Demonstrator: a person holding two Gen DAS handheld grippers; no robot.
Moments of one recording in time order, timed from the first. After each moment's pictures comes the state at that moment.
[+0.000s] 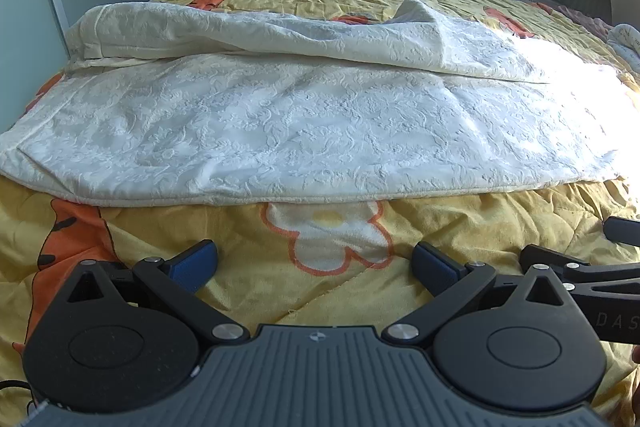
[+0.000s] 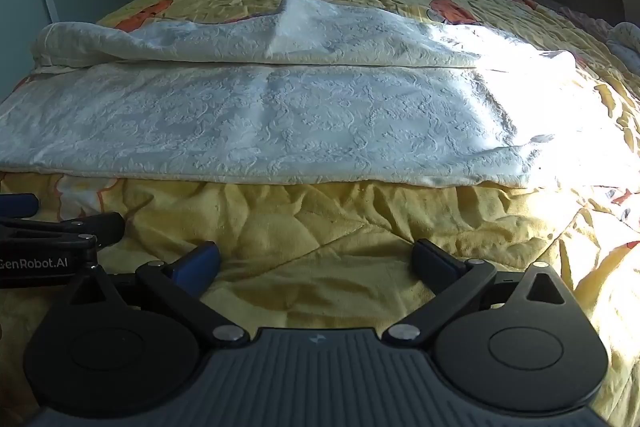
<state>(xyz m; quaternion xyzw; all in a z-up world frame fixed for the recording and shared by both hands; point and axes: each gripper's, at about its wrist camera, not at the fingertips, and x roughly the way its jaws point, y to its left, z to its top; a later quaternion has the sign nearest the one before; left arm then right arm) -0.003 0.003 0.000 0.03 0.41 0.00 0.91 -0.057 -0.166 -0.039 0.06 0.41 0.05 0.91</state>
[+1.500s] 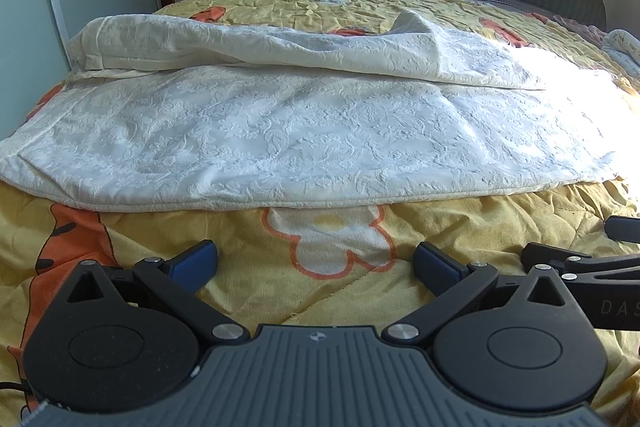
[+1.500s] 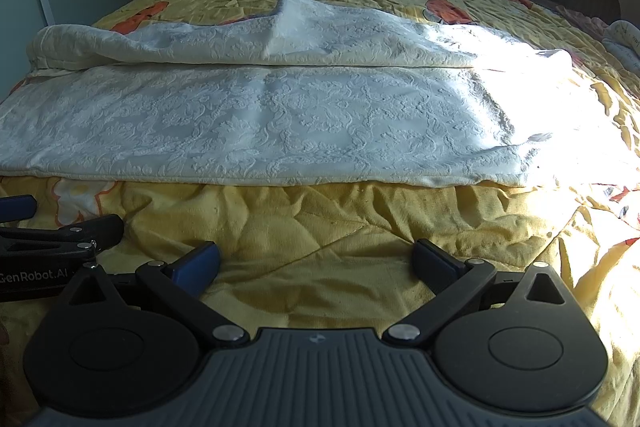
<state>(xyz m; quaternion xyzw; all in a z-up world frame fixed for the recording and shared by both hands) -0.010 0.003 -0.004 0.03 0.38 -0.01 0.92 -0.057 -0.165 -0.039 0.06 0.41 0.05 0.91</state>
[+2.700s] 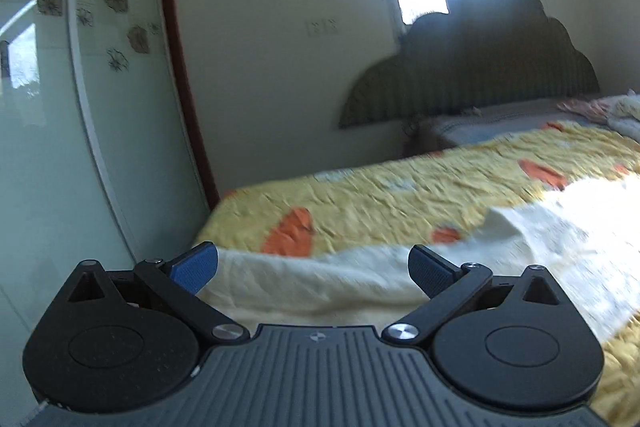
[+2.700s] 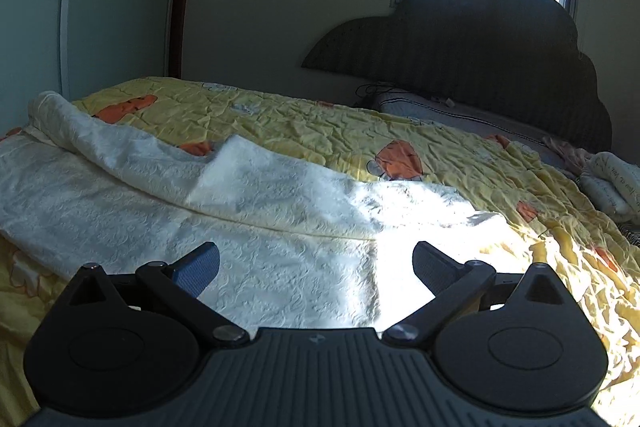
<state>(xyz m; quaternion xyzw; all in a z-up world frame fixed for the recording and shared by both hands) 0.037 0.137 0.149 0.11 0.15 0.00 0.98 -0.024 -0.267 0.037 -0.02 0.24 0.05 0.97</state>
